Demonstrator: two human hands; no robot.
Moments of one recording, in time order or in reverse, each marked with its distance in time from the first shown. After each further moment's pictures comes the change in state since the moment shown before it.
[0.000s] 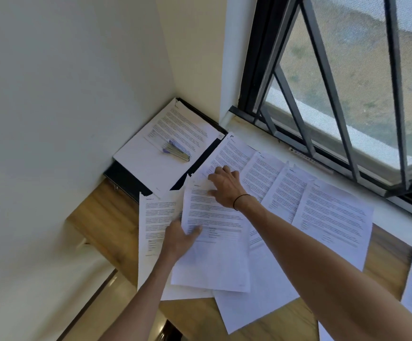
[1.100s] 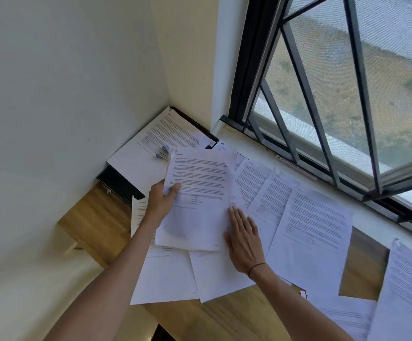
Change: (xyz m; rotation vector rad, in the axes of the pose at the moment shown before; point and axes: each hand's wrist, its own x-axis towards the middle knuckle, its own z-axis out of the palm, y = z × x) left_hand 0.070 0.068 -0.042 -0.101 0.120 0.142; right_hand -0.161 0.034 0.086 -0.016 0.281 0.118
